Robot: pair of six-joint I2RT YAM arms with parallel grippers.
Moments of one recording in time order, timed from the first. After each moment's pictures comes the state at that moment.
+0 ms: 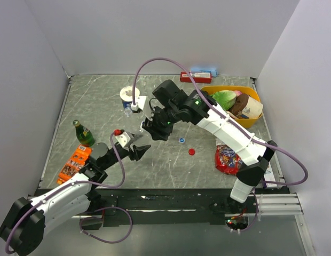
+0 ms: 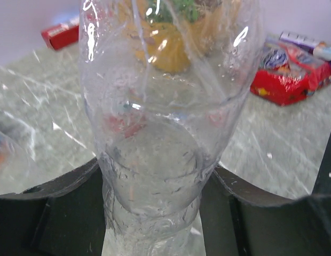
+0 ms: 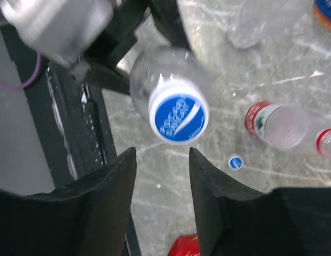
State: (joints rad) left arm -0.60 0.83 0.23 0.61 0.35 0.01; right arm 0.94 1.71 2.02 -1.21 -0.28 -0.34
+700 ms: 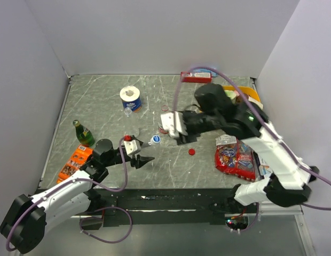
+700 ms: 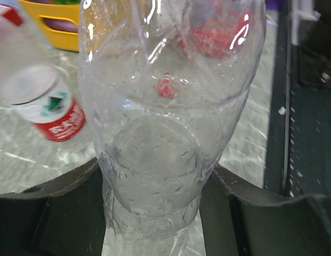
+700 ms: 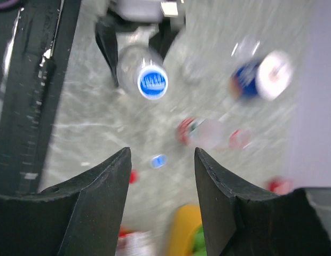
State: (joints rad) left arm -0.59 0.86 0.27 0.48 0.63 0.15; right arm 0.89 1.38 1.87 -1.23 -0.37 -0.85
